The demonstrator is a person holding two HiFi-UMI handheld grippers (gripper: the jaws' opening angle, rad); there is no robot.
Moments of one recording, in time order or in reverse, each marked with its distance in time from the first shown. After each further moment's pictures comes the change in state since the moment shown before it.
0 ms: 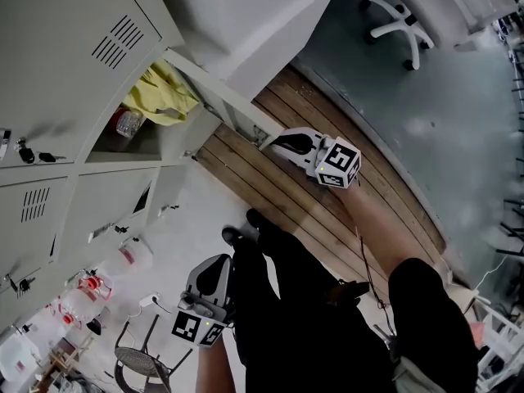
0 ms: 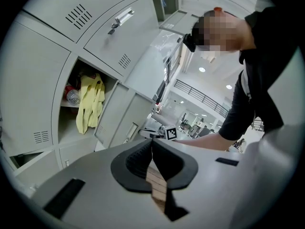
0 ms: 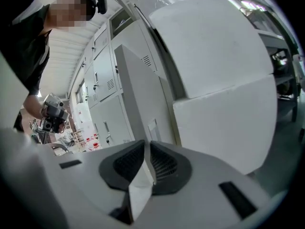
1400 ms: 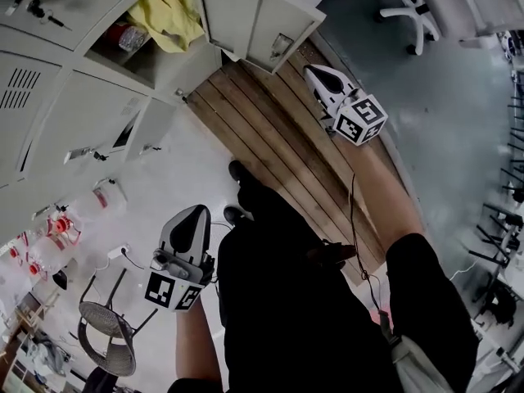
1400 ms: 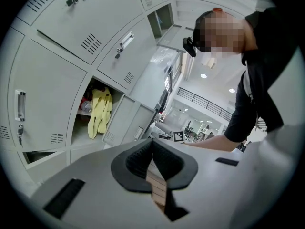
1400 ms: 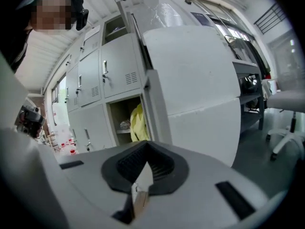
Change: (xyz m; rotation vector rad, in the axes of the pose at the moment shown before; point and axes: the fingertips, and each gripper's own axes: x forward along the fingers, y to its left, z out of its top) left arm -0.068 -0.013 -0.007 0.014 -0.123 0.065; right arm -0.058 -0.010 0.032 0.001 -0.090 -0.306
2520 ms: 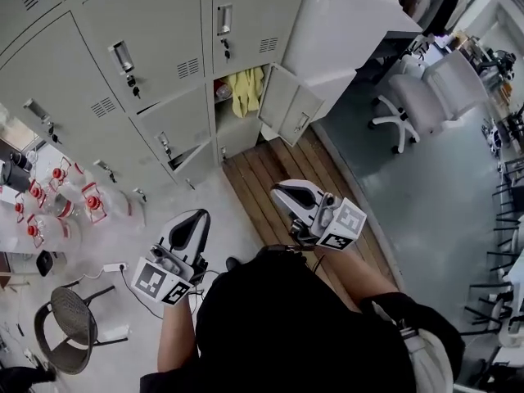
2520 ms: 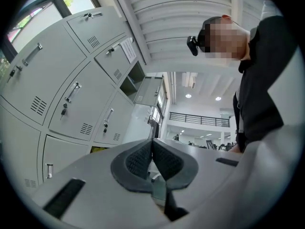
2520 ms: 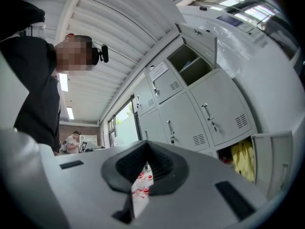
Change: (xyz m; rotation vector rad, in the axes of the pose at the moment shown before) left arm -0.255 -0.128 0.146 0.209 -0.399 -0.043; right arm -0.186 0.462 0.216 0.019 -0.297 0.623
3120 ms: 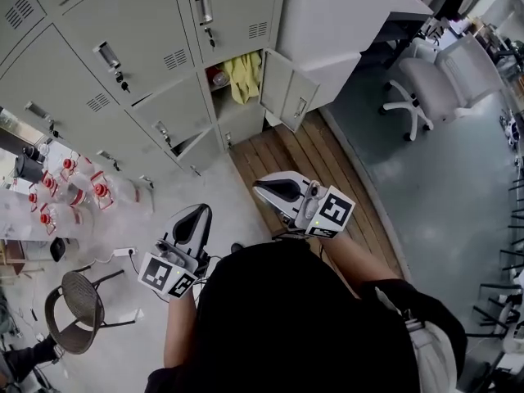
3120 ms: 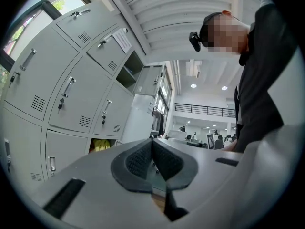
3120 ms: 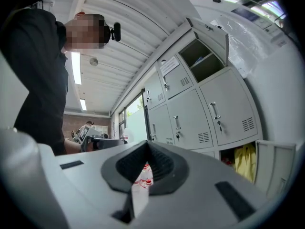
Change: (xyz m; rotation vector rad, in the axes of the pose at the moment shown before) left arm 0.033 -0.048 -0.037 0.034 0.102 0.083; right arm -0.034 -0.001 -0.013 -0.083 0.072 0.128
